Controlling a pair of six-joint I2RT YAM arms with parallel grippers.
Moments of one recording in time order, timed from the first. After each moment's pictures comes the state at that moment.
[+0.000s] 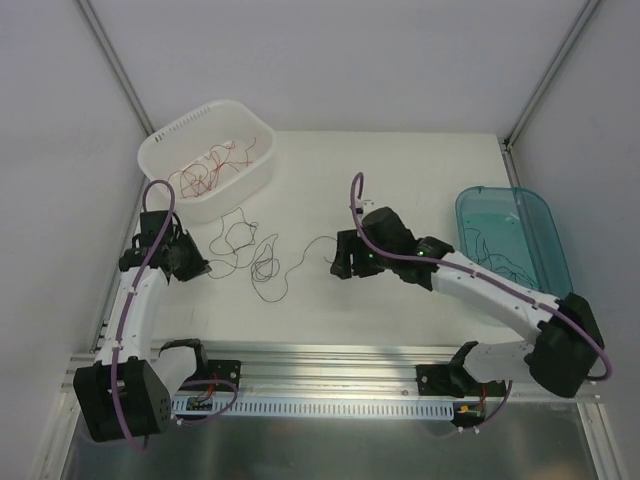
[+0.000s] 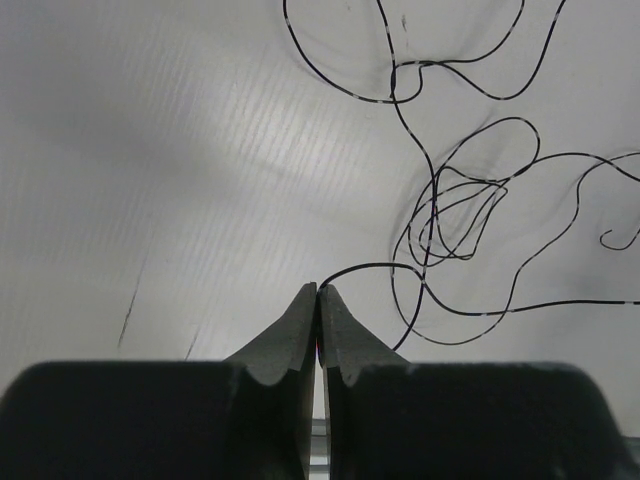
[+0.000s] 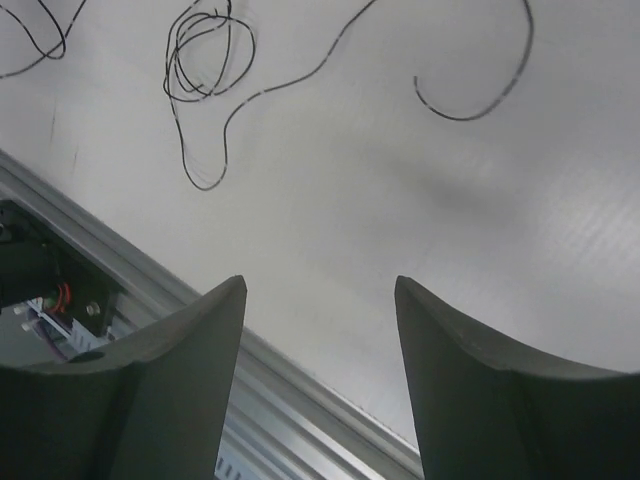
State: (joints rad) left arm 0.16 1.01 0.76 -0.75 0.17 -0.43; right arm 0.81 1.24 0.95 -0.48 -0.06 0.52
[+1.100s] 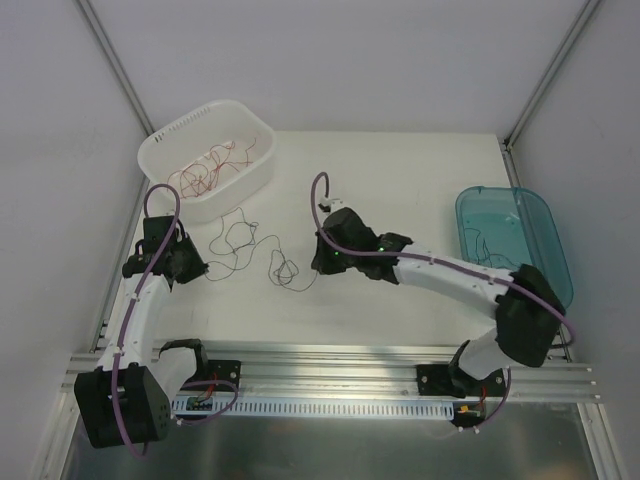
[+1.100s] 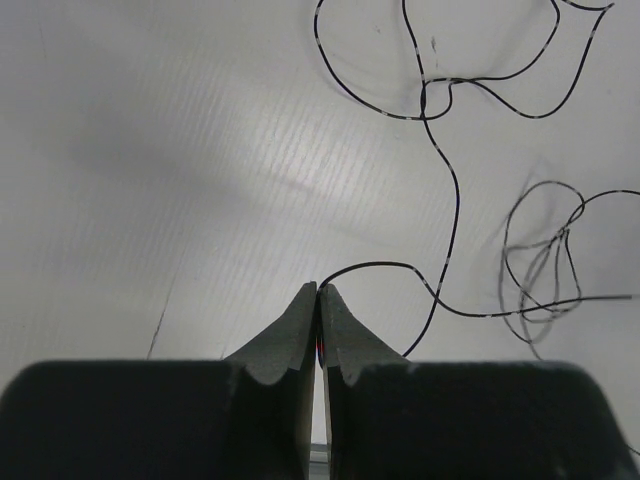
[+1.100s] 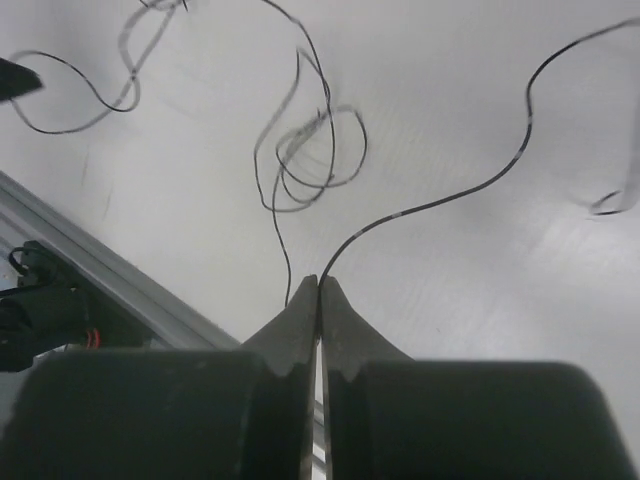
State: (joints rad) left arm 0.14 0.97 0.68 -0.68 0.11 -0.40; right arm 0.96 1.57 1.08 -0.28 0.03 0.67
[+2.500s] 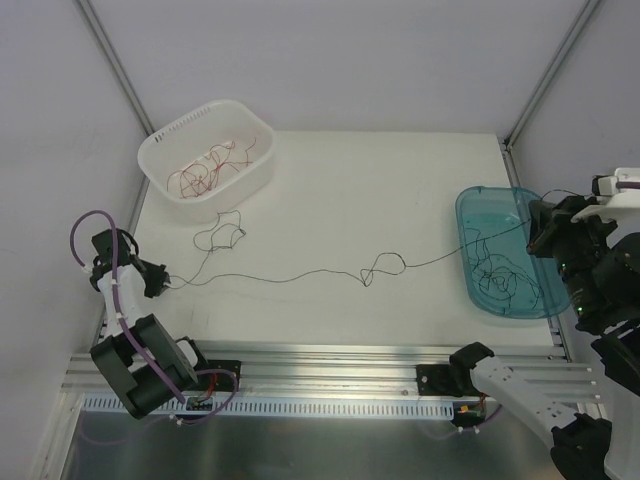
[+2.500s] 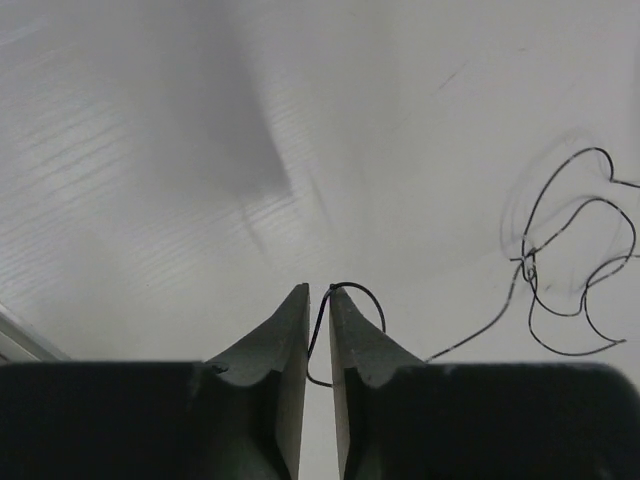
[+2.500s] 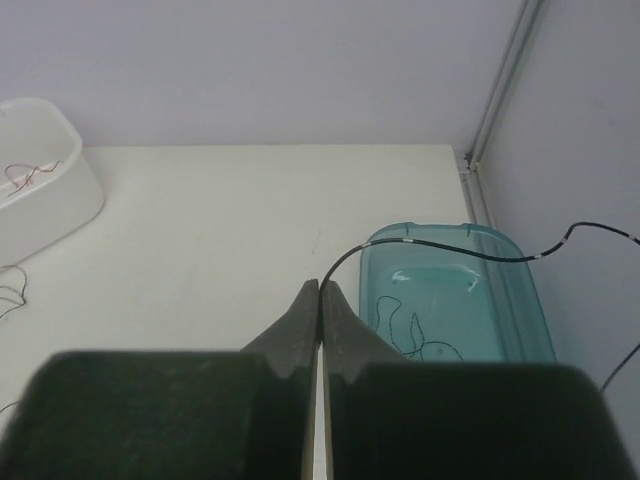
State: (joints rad) left arm 0.62 1.12 0.67 -0.68 0.05 -0.69; right arm 0.49 0.76 1.69 -1.01 0.50 0.06
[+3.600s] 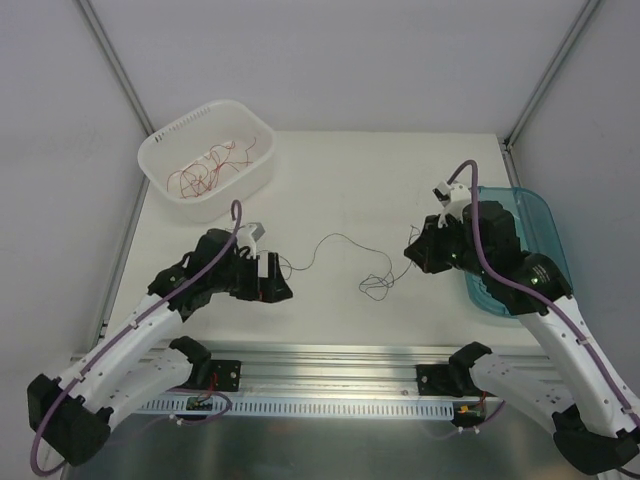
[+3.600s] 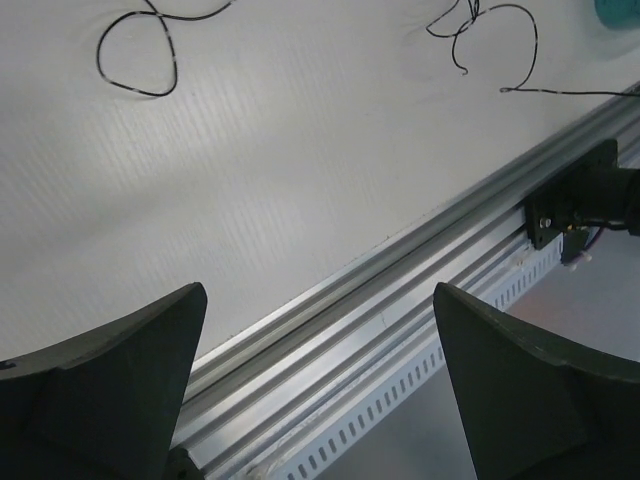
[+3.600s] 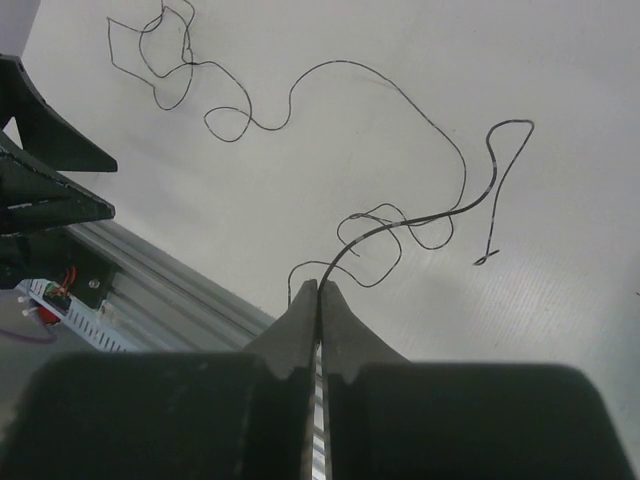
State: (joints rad) left arm -0.47 0.77 0.64 -0.63 0.36 -0.50; right arm 0.56 0.86 1.15 -0.88 -0.13 0.32
